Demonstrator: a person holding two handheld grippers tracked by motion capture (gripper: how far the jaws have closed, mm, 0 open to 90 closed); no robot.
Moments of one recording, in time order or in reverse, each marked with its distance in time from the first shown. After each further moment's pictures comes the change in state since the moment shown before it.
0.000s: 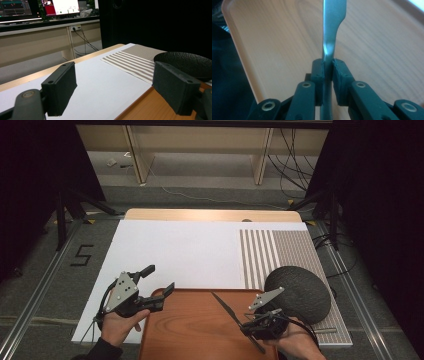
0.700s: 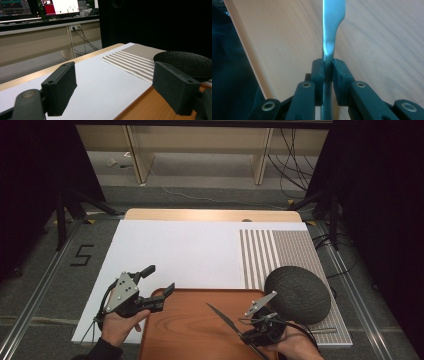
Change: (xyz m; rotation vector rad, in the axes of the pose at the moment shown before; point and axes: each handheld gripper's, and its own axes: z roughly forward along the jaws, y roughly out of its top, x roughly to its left) left arm 0.000 -0.001 0.001 0.010 -0.003 0.004; right arm 0.004 -0.004 0.013 0.109 0.040 -0.003
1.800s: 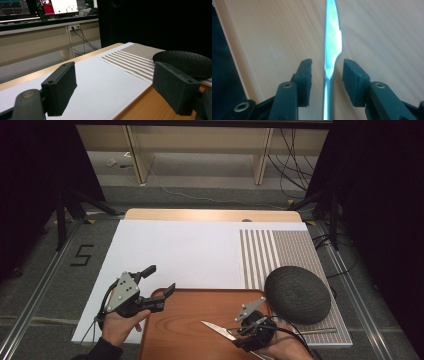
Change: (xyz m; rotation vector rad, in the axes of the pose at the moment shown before) left arm 0.000 0.000 0.001 -0.001 -0.003 -0.001; right arm 0.013 0.009 0.018 -0.036 -0.064 -0.112
